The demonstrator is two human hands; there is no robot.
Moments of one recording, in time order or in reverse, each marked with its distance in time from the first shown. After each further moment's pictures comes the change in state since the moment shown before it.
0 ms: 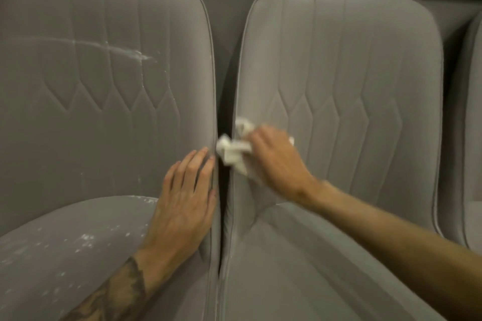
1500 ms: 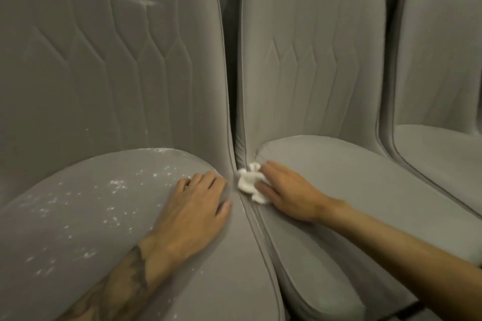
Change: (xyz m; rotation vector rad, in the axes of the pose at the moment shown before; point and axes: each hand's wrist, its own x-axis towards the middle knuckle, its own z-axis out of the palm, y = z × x) left_hand -0.103 -0.025 -0.071 -0.388 -0.633 0.084; right_hand -0.107 -0.165 -0.031 0.237 -0.537 0.529
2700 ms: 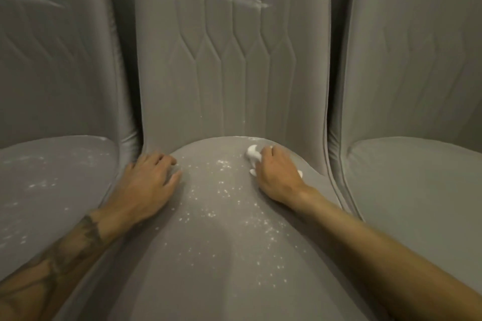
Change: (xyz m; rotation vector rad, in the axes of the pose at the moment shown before) left_hand -0.124 -0.199 -0.083 0.205 0.052 -0.482; right_hand 0.116 -0.148 0.086 -0.081 -0.003 0.115
